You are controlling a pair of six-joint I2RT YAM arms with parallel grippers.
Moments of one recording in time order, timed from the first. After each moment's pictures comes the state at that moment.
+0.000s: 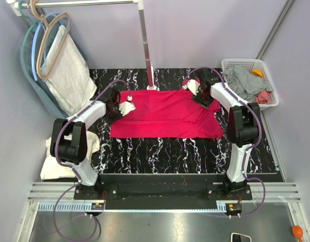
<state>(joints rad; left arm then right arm) -0.20 1.70 1.16 -0.70 0.04 0.87 0.23 2.02 1.64 -0.76 0.15 -0.79</state>
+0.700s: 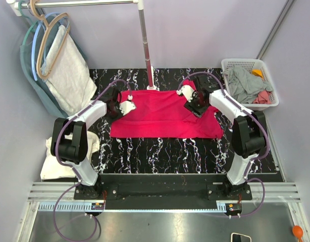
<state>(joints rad) -0.20 1.71 1.17 -0.69 0.01 0.85 0.32 1.83 1.45 -0.76 -0.03 -0.66</state>
